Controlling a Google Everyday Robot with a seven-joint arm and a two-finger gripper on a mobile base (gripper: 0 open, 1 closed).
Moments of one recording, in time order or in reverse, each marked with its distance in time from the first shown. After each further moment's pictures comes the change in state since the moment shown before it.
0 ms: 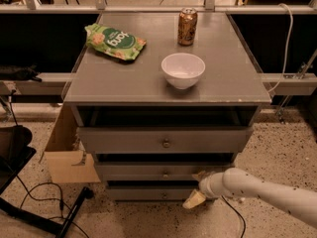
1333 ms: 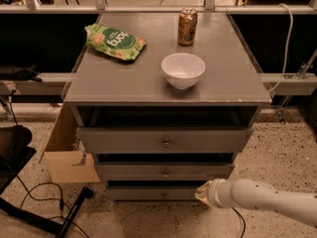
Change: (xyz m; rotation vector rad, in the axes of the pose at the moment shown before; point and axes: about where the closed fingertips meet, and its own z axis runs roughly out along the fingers) arm 0.006 0.035 -0.066 0.053 0.093 -0.044
